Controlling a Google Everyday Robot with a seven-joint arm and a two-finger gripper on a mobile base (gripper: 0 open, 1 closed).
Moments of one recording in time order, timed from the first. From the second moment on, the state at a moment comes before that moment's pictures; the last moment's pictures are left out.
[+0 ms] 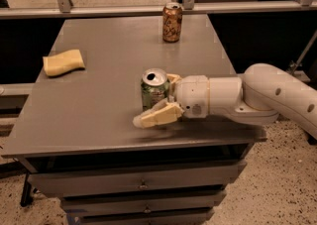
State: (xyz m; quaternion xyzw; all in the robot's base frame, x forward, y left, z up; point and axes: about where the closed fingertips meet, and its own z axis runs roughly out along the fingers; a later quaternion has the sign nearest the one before) arm 0.493 0.028 0.859 -0.49 0.60 0.41 0.49
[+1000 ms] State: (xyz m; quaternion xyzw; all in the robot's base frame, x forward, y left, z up) arm 0.505 0.028 0.879 -0.49 0.58 0.40 0.51
